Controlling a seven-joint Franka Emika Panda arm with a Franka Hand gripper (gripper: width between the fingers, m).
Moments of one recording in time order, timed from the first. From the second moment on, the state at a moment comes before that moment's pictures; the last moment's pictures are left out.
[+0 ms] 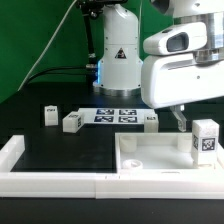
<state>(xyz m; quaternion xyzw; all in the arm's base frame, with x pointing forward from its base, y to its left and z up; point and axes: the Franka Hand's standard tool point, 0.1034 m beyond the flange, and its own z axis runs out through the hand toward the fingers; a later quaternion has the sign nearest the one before) 0.599 0.117 0.087 -0.99 -0.13 -0.01 0.05</state>
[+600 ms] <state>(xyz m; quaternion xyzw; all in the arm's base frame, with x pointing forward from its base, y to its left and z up) 0.599 0.104 0.083 -0.99 -0.13 0.06 0.06</state>
